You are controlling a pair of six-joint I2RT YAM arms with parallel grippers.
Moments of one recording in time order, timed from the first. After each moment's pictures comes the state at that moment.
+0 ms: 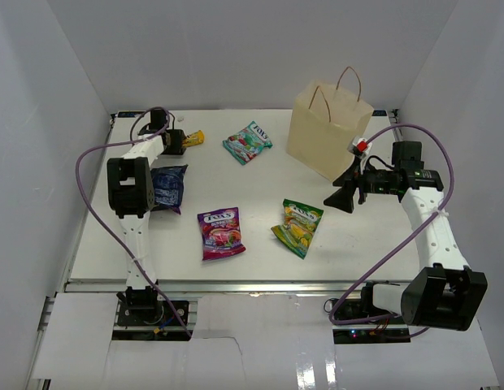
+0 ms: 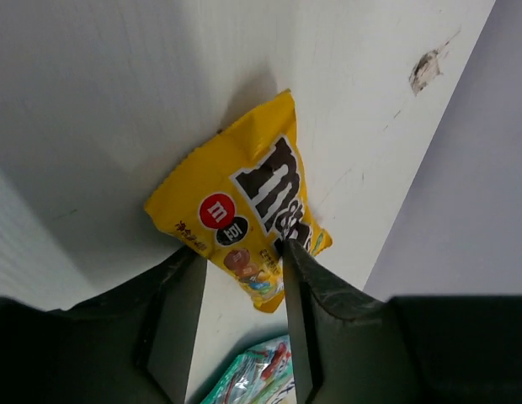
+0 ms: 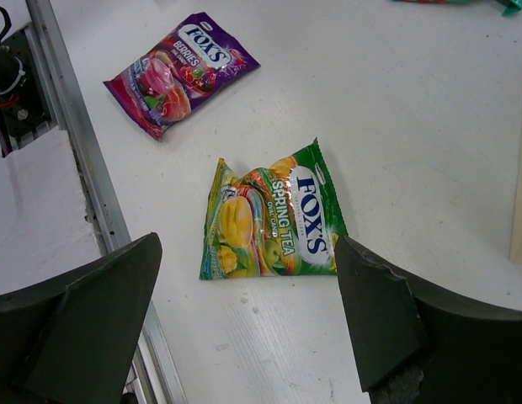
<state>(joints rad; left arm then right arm) 0.00 2.36 1.87 -0.38 -0.05 -1.53 -0.07 1.22 1.09 -0.84 -1.10 -0.68</state>
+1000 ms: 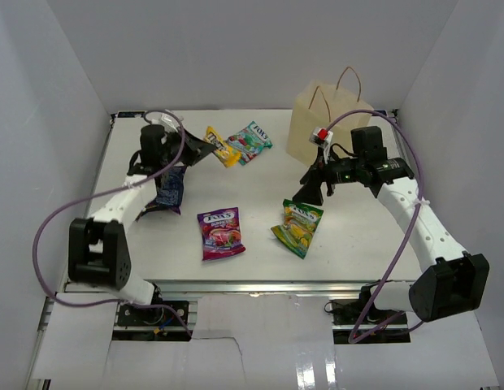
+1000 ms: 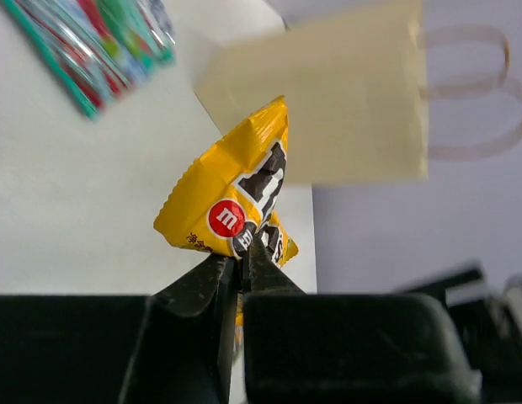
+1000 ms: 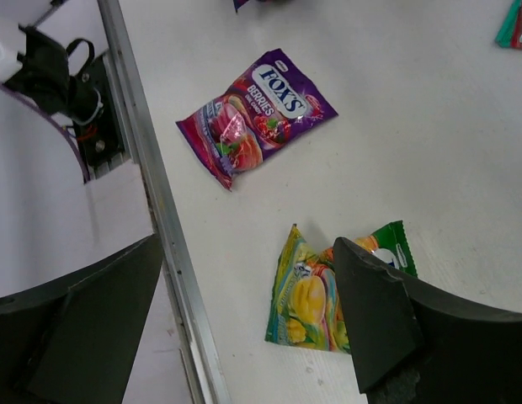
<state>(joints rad) -0.11 1.58 1.11 0.12 0.50 -0.96 0.27 1.29 1.20 -0.71 -1.00 -0.36</state>
